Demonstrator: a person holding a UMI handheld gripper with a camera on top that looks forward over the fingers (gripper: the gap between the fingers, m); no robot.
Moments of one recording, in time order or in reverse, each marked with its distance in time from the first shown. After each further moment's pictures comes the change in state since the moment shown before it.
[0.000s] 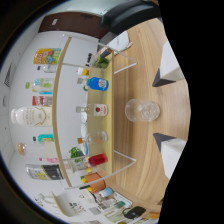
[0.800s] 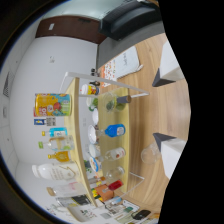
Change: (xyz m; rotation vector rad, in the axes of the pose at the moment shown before) arm 0.145 -0.054 -0.011 -0.001 0.033 0.036
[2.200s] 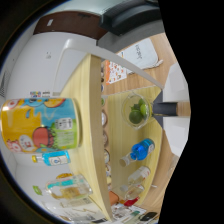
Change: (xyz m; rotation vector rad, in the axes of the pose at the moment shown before) arm 0.027 -0.060 0.109 -0.041 -0.037 -0.002
